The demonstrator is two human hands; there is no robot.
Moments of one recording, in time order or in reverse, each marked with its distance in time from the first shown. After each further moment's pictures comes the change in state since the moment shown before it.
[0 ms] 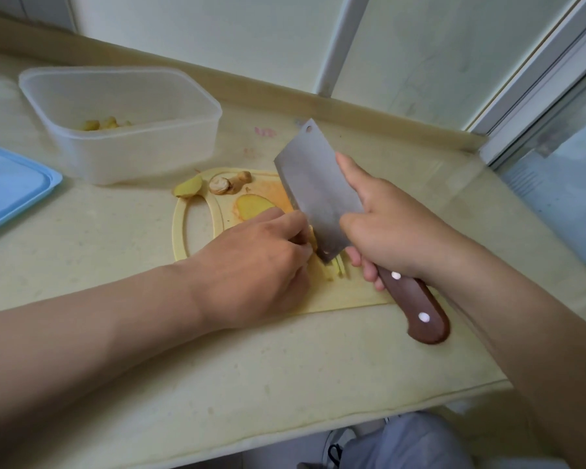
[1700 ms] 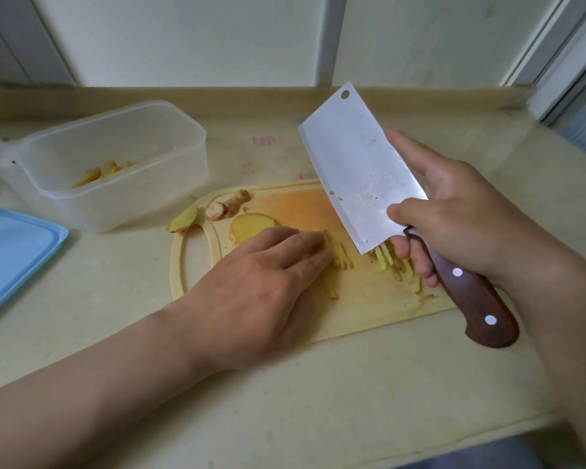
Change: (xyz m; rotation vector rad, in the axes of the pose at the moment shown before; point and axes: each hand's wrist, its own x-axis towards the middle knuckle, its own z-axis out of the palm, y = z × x) left_hand 0.003 0.005 -0.011 0.119 -0.150 0.011; right_hand 0.006 0.045 -0.038 0.337 0.052 -0.154
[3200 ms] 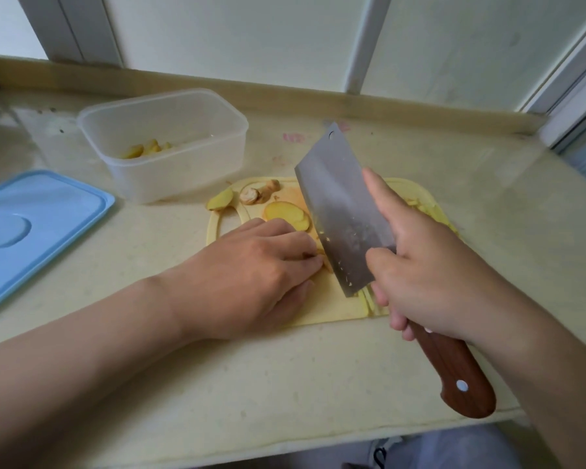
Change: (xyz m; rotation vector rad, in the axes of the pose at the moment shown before) left_hand -0.030 -0.020 -0.012 0.037 0.084 0.142; right_hand -0.036 -0.026 0.060 -0.252 -0.080 0.069
